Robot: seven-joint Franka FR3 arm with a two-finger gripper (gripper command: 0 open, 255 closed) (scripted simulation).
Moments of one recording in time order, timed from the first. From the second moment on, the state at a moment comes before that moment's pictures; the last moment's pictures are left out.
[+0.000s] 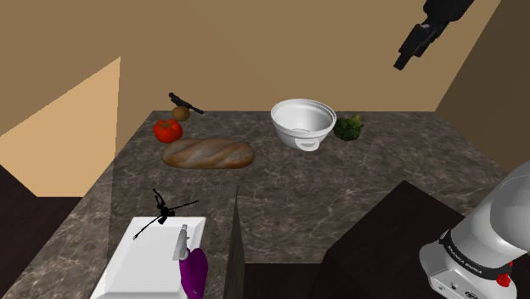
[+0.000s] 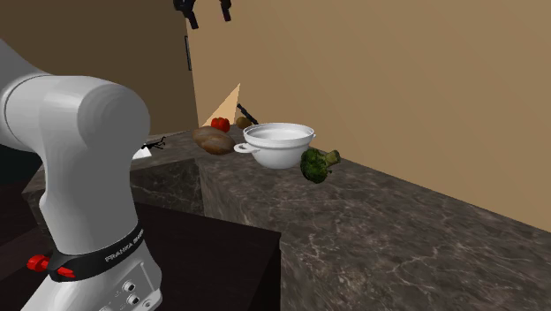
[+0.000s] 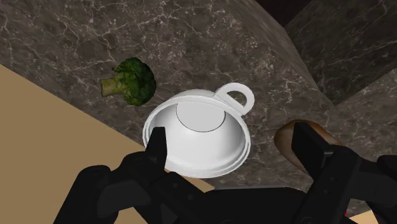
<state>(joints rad) -0.02 -0.81 0.00 -2.26 -0.12 1.72 -0.07</state>
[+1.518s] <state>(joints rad) 0.17 -0.33 -0.69 -2.20 -0.02 2.01 -1.01</state>
